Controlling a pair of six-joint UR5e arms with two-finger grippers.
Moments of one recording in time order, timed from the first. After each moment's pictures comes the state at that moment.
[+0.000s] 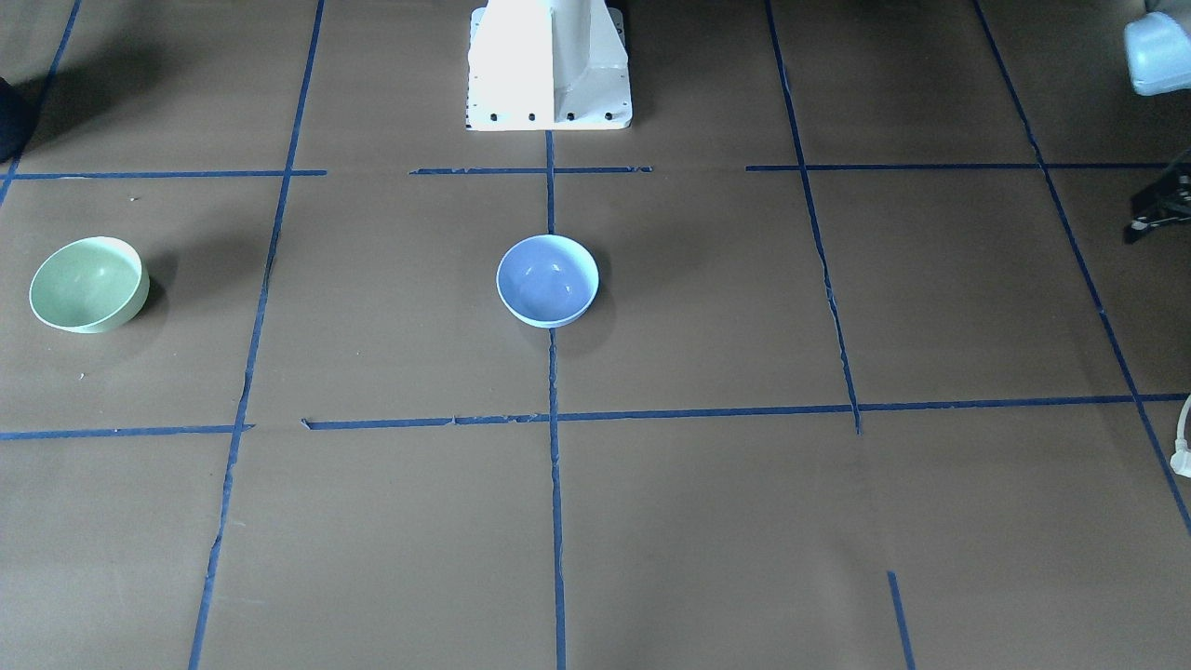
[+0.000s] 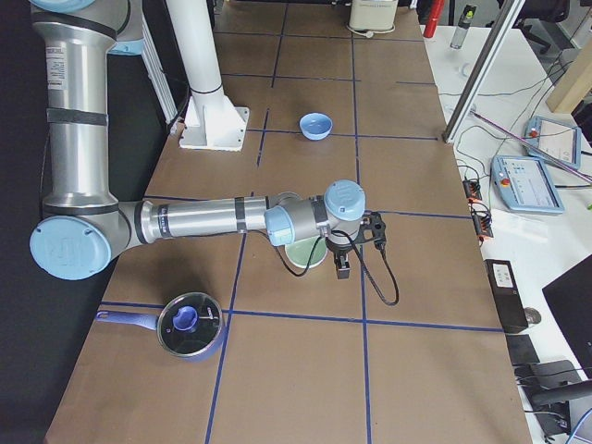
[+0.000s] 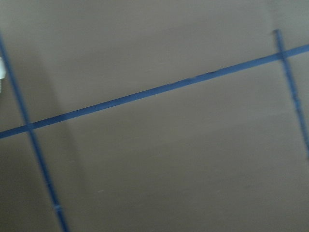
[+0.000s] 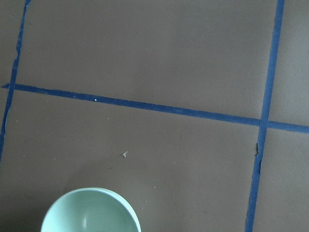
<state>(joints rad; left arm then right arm) -1.46 -1.58 -1.76 -1.45 -2.34 0.17 1.41 -1.62 1.72 -1.34 2.44 0.23</state>
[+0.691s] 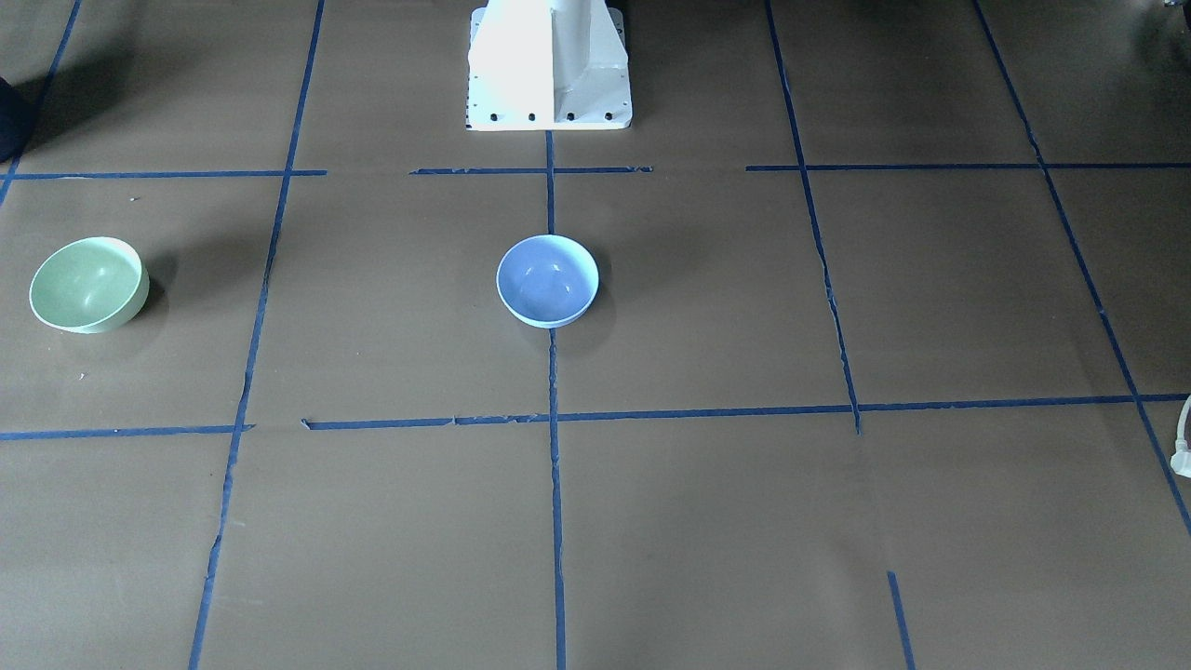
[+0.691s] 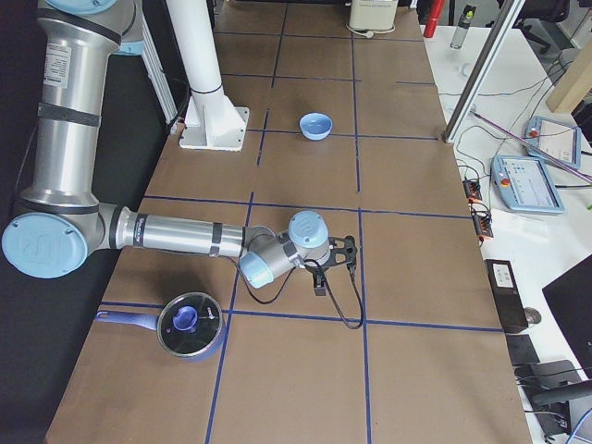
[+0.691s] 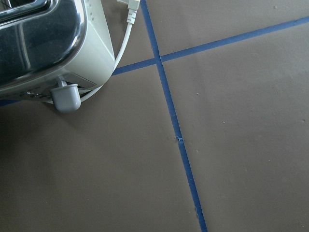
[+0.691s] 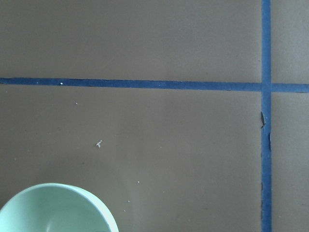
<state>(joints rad) -1.62 -1.49 -1.70 -1.46 -2.39 0.35 1.27 -1.75 1.56 -0.77 2.35 0.59</state>
